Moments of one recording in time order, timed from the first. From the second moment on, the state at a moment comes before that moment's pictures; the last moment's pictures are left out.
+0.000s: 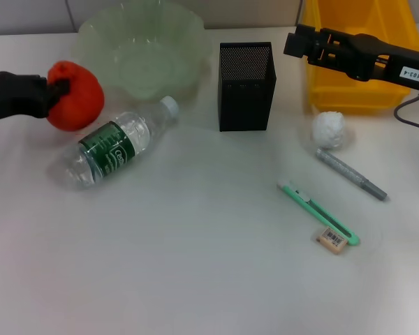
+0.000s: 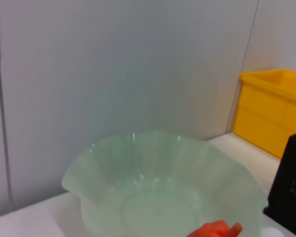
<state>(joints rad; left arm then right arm) -0.56 -2.02 0.50 0.67 2.11 1.24 -1.44 0.60 2.04 -0.69 -0.57 -1.67 -1.62 1.64</state>
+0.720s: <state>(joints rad) -0.67 -2.04 0.52 0.73 1.98 1.19 -1.41 0.58 2.04 -0.67 -0.57 -1.66 -1.60 1.62</state>
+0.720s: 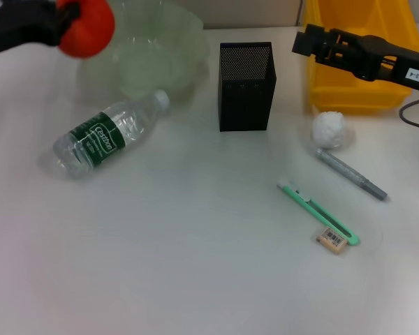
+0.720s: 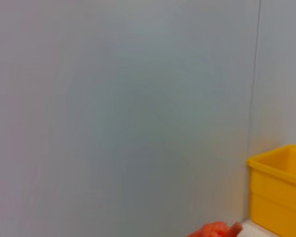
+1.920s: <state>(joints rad) -0.74 -2.07 0.94 0.67 1.91 0.66 -1.42 0.43 2.08 -0.66 -1.14 -2.08 -1.58 2.21</state>
